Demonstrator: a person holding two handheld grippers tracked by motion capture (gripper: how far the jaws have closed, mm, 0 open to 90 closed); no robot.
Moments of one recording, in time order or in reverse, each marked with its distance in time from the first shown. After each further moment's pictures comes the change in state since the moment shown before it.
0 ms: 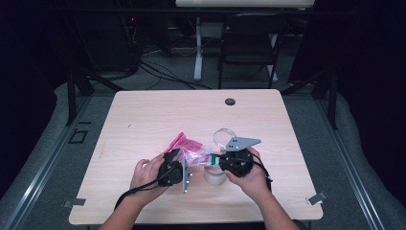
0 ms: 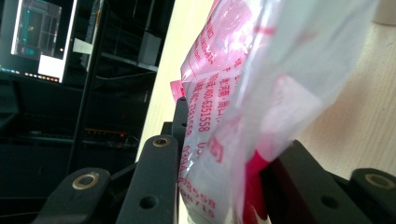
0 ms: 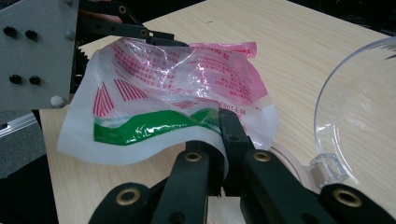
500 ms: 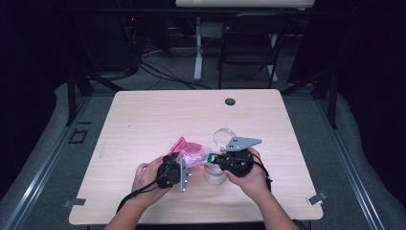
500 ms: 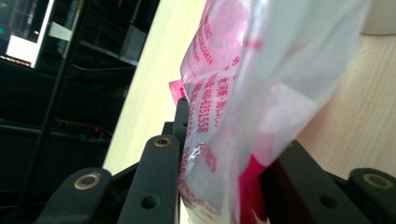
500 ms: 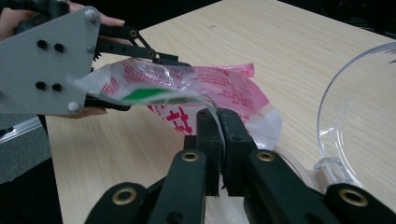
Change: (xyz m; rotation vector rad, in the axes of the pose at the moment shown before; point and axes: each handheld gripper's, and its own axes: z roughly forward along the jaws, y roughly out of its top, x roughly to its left) left arm -0.007 -0.008 0.006 -0.010 -0.068 -0.109; right arm 0.000 0.000 -0.001 -0.019 0.014 0.008
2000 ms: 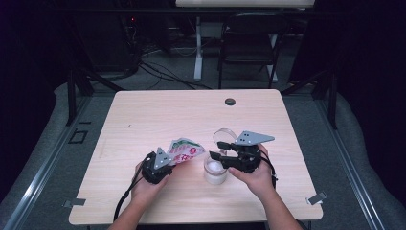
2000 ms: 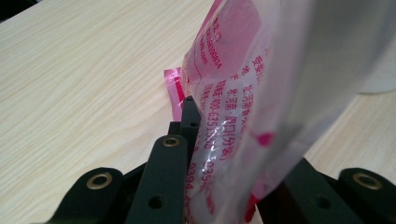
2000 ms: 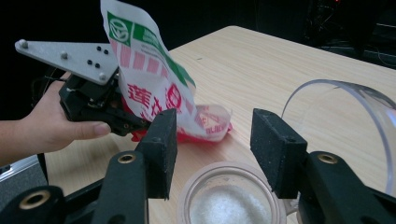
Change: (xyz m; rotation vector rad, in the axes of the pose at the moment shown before) left arm 0.020 -0.054 0.028 -0.111 -0.349 -0.636; right arm -0.012 0.005 -0.017 -0.128 -0.026 0.067
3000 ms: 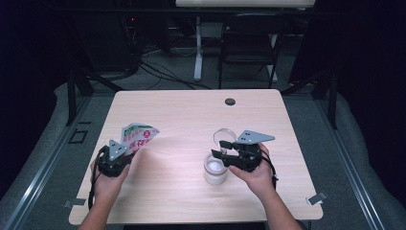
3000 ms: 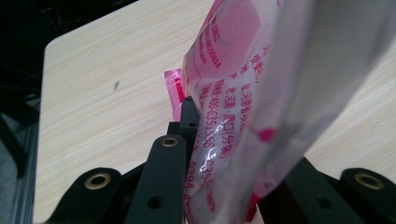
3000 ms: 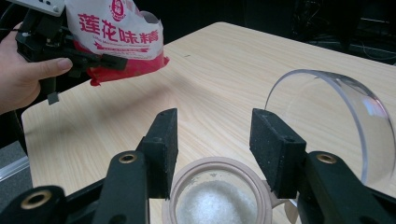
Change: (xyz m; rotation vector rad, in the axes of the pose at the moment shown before) left arm 0.080 -0.039 -0.070 0.026 0.301 -0.159; right arm -0.005 -0.003 0.001 0.008 -0.043 0.020
